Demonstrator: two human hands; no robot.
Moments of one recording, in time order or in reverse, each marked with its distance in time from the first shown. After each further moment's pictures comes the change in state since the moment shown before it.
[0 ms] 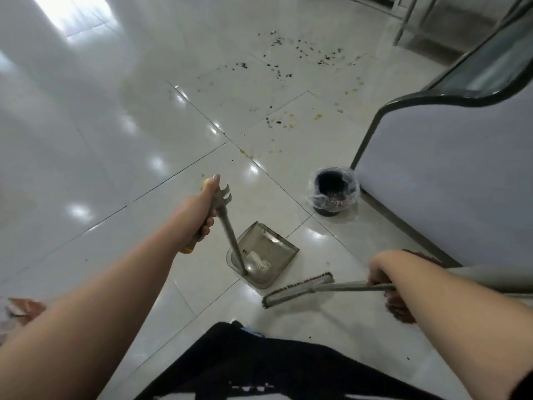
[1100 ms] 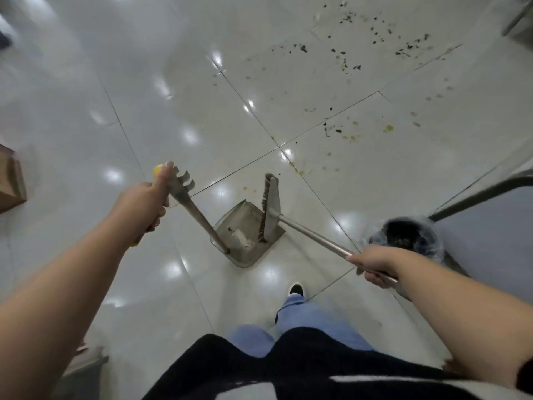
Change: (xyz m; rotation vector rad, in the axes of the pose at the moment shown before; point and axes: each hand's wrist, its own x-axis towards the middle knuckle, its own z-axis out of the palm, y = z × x) left_hand 0.257 0.106 -0.234 0.148 0.336 -0.033; right_hand 0.095 -0.275 -0.244 0.517 -0.169 -0.144
